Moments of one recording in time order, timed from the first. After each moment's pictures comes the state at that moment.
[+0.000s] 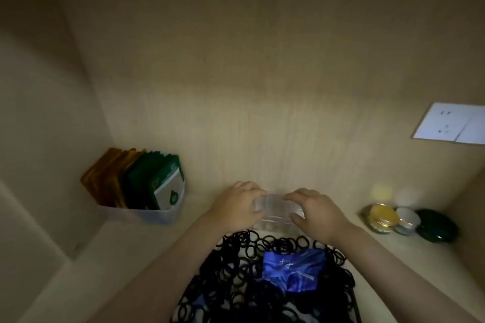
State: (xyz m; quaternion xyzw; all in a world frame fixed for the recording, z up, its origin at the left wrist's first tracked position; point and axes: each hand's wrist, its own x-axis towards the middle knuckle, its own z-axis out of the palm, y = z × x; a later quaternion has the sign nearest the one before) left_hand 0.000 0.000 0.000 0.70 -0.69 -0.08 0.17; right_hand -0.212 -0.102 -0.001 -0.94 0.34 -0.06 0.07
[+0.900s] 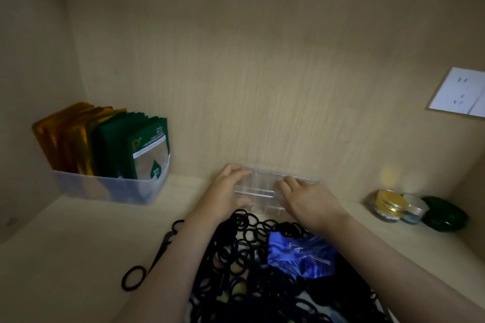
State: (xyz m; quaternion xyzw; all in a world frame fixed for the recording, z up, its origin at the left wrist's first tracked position) left_hand 0.031 -0.020 -0.119 0.67 -0.60 -0.13 0.42; right_hand -0.180 -0.101 -0.079 -0.93 0.27 -0.02 -0.24
